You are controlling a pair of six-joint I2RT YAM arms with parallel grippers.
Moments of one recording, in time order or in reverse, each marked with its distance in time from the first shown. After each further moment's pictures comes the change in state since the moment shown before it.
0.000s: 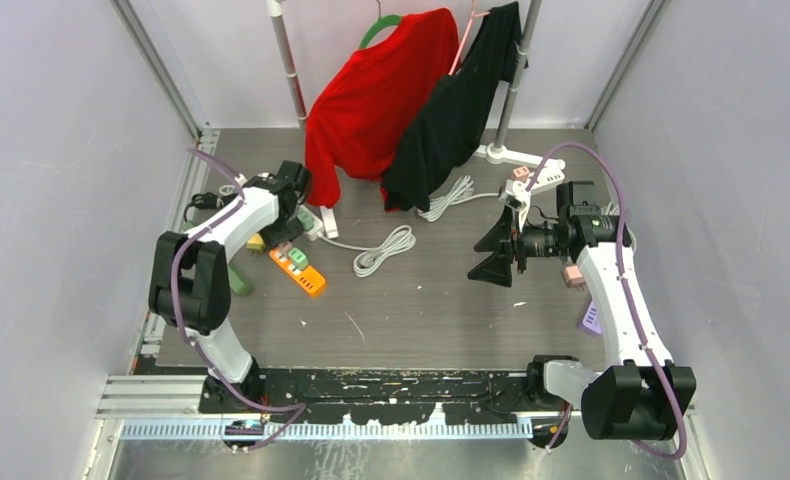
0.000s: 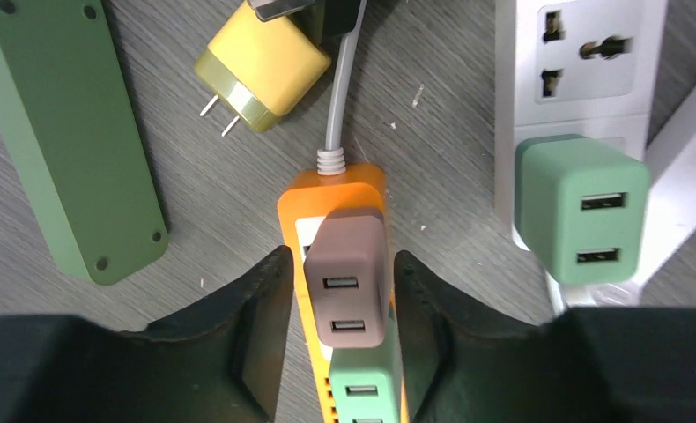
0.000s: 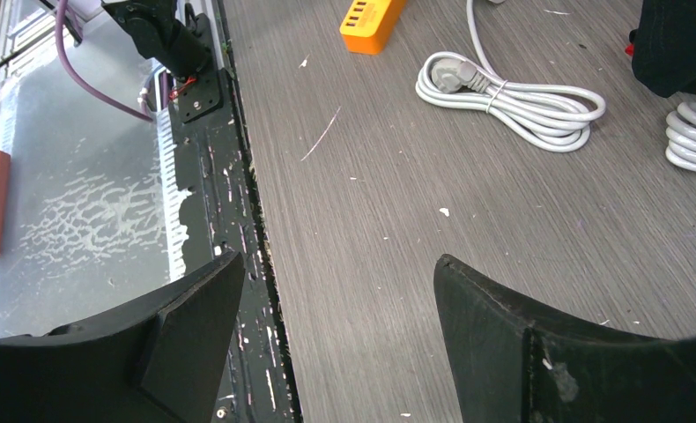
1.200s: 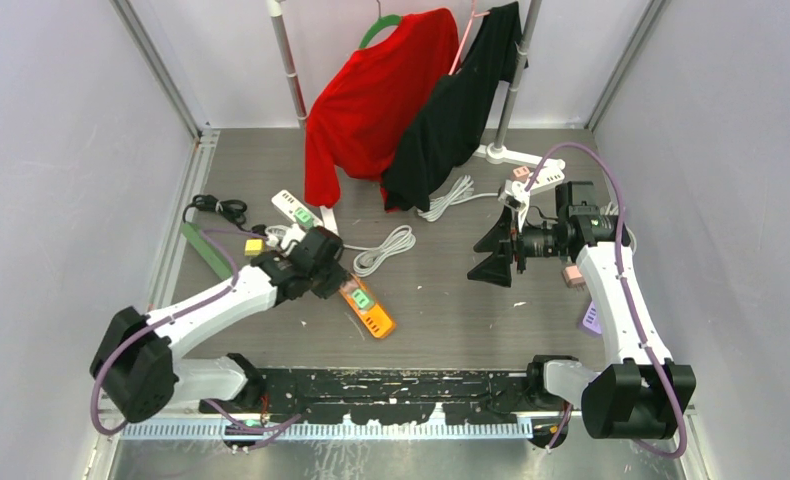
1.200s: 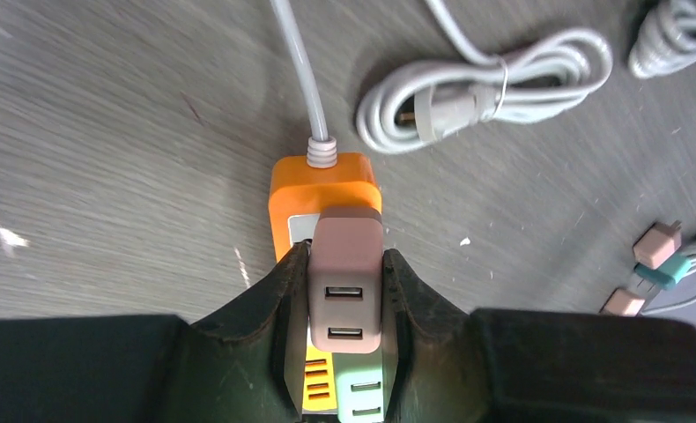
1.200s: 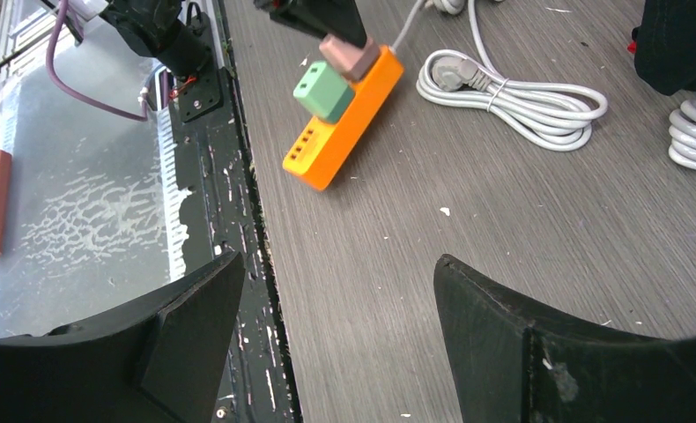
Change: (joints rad) left arm -0.387 -0.502 -0.478 0.292 0.250 -0.442; right arm 0.003 0.005 -0.003 0.003 0.000 0.000
